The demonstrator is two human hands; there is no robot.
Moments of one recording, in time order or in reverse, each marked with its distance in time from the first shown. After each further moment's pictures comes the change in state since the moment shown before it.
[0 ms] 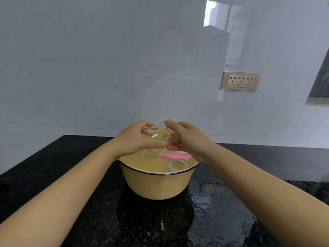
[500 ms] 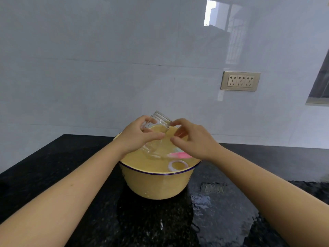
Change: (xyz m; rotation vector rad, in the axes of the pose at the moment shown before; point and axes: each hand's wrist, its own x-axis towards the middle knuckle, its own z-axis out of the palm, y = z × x) left_hand 0.012 -0.004 0.007 -0.127 0.096 -0.033; right_hand -0.007 0.008 -0.022 -0.818 0.124 -0.421
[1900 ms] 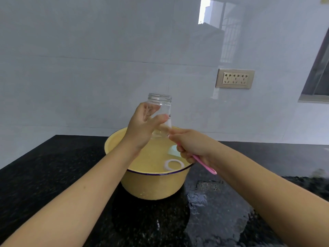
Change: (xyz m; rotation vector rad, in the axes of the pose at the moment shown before) left_hand 0.005 0.021 0.034 -0.412 0.174 0.227; right_hand -0.013 -0.025 -0.007 0.613 -0.290 0.456
